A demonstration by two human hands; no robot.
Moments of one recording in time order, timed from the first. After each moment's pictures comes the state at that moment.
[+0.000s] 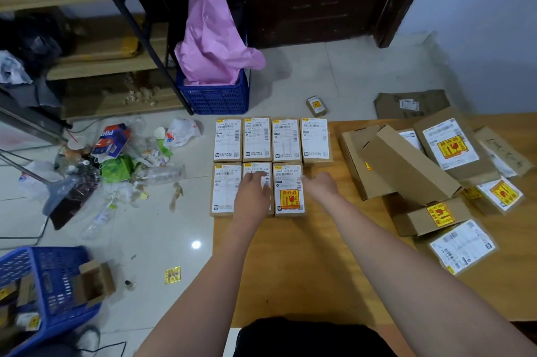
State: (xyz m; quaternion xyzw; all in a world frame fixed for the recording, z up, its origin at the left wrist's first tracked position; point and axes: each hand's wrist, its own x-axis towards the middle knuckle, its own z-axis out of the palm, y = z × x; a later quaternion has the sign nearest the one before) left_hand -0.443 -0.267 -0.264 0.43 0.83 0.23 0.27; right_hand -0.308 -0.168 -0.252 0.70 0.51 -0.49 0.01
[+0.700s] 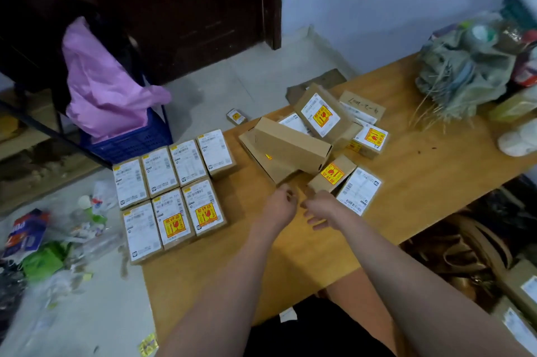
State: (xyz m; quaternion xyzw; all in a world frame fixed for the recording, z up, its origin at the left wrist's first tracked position) left_hand -0.206 -0.216 -0.244 0.57 0.68 0.11 0.45; right_hand -0.079 -0.202 -0.242 0.73 0.35 -0.58 -0.01
